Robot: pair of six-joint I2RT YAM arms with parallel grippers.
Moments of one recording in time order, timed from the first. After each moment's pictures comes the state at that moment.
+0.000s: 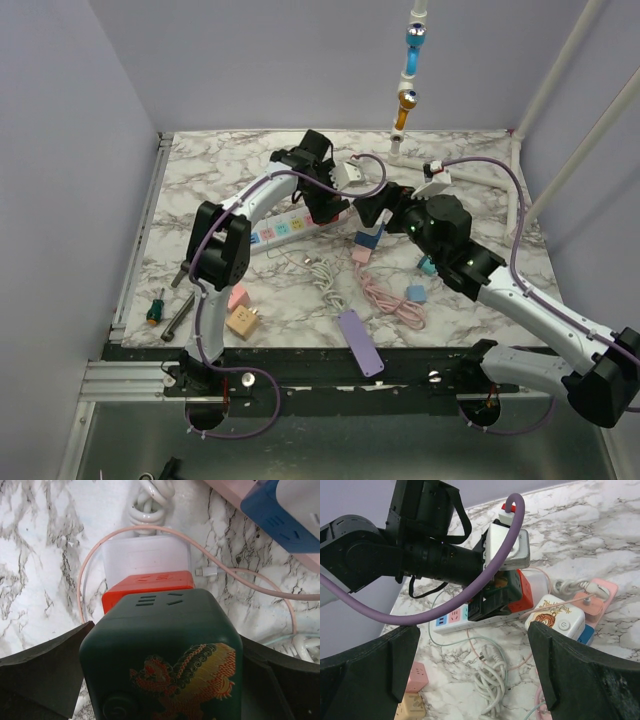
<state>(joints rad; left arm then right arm) -0.50 2.13 1.84 -0.75 0.35 0.71 0.70 1.08 0.87 0.06 0.22 0.57</state>
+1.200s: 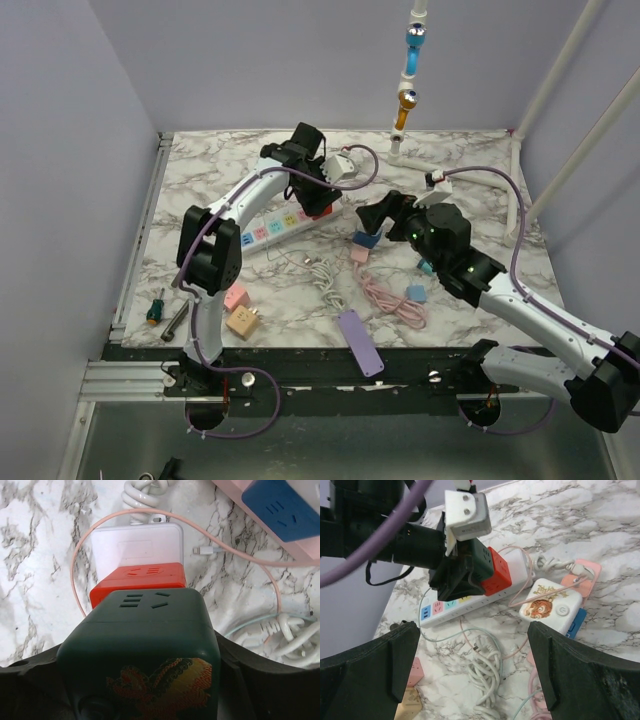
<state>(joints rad) -0.48 2.07 1.85 -0.83 0.29 0.64 0.70 1.04 0.80 0.06 0.25 0.59</state>
